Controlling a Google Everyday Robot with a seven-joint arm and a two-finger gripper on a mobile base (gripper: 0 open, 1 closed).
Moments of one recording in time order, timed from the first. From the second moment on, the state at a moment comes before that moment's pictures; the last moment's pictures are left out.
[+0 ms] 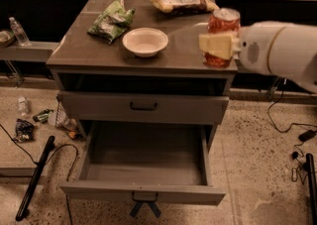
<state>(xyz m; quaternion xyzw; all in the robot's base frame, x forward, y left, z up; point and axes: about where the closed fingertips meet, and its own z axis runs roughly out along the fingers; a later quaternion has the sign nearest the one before) 0.558 -0.137 0.983 -0.18 0.78 0.17 0.57</state>
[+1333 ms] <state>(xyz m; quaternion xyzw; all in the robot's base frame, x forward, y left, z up) 0.500 -0.073 0.865 -0.11 0.81 0.25 0.52</state>
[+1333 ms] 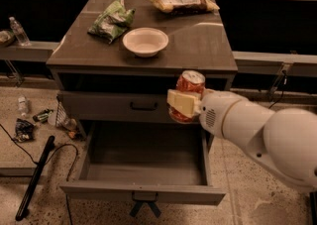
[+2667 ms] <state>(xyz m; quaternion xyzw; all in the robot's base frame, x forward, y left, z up) 0.485 0.024 0.765 -0.23 0.73 0.29 0.57</state>
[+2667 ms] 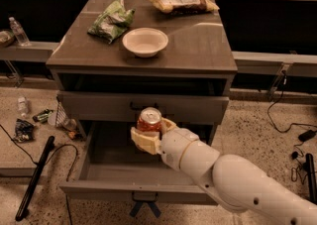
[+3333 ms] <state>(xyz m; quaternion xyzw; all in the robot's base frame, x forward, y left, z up) 0.549 0.057 0.663 -0.32 0.68 0.36 0.55</state>
